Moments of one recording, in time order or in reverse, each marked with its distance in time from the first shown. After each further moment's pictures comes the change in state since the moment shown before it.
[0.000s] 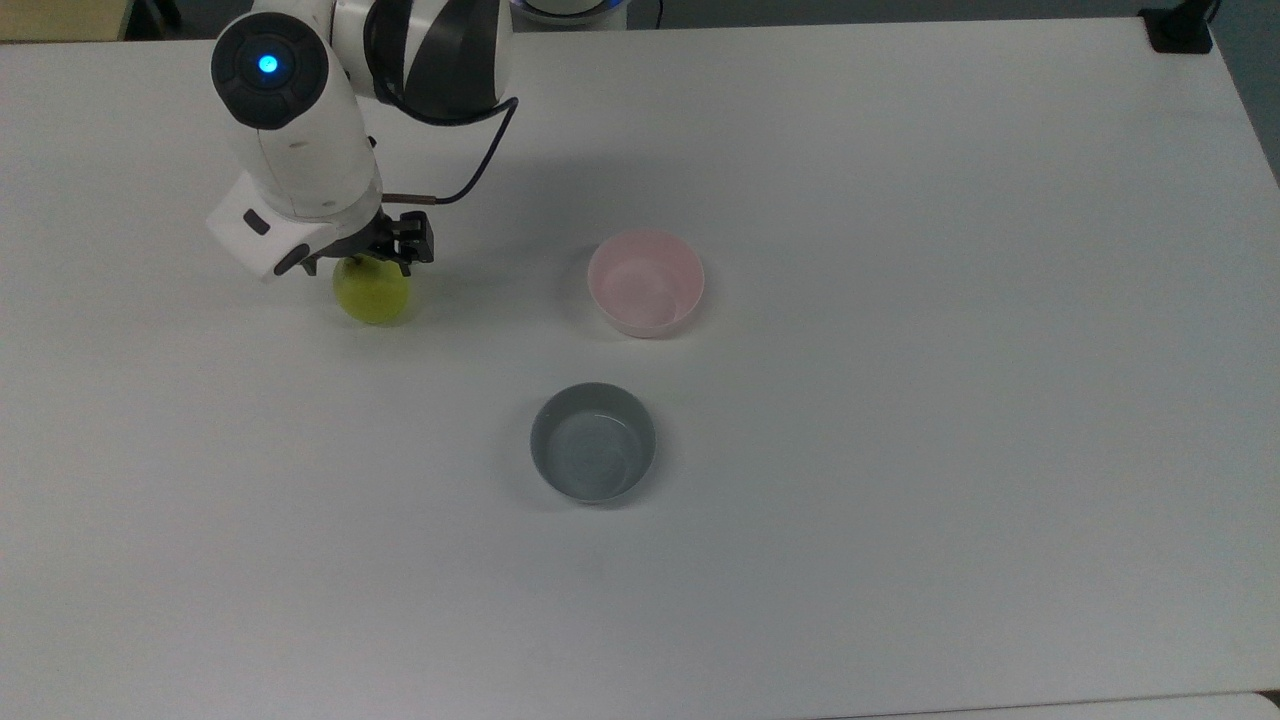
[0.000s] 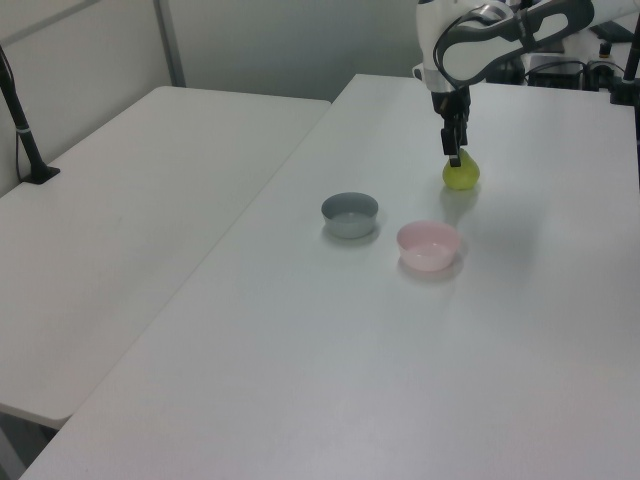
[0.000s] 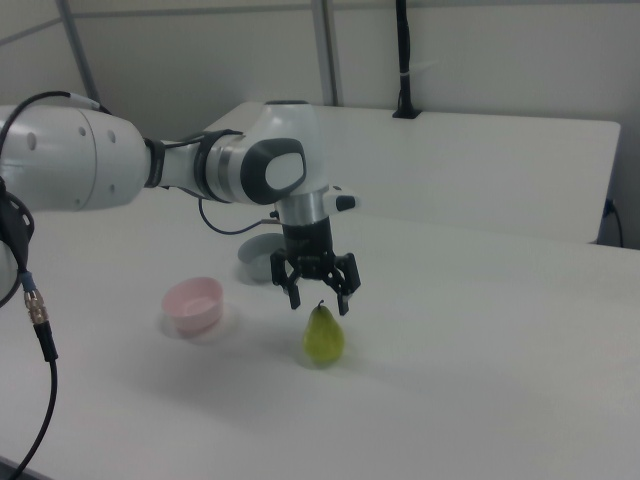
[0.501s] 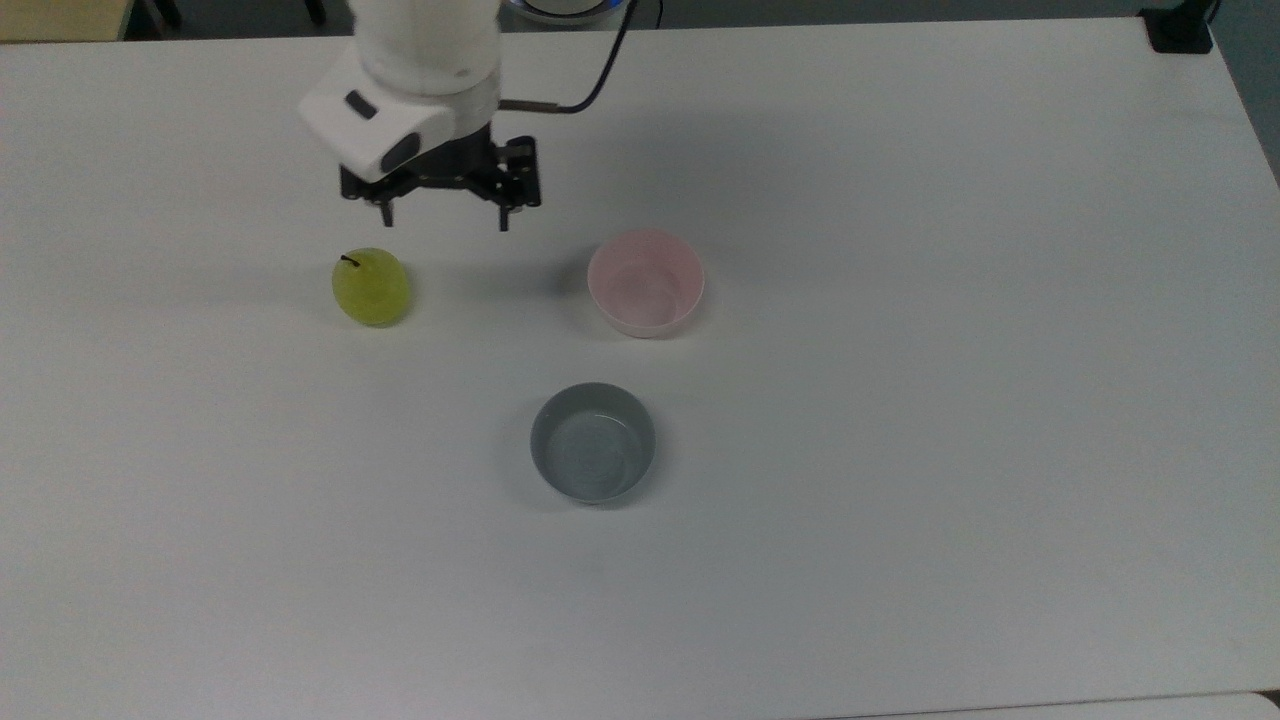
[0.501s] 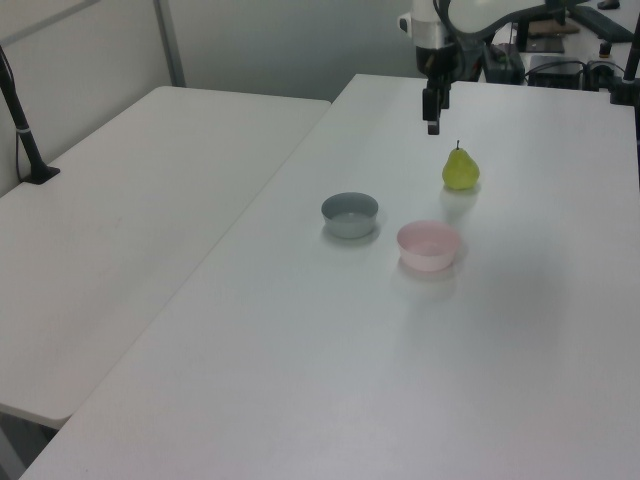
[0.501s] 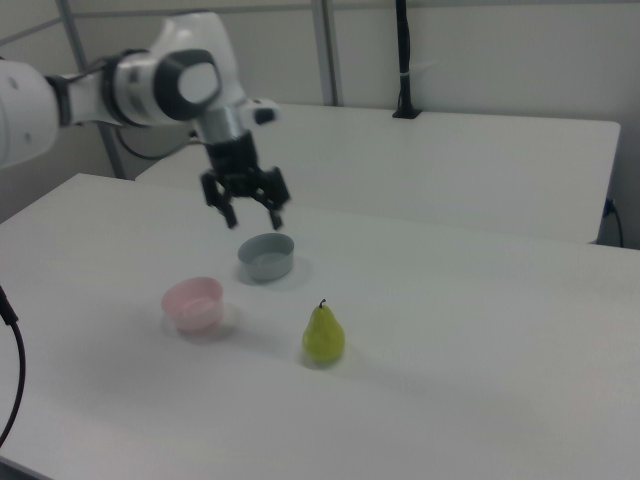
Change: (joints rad) arm 0.163 -0.146 0.018 0.078 0.000 -0.109 0.159
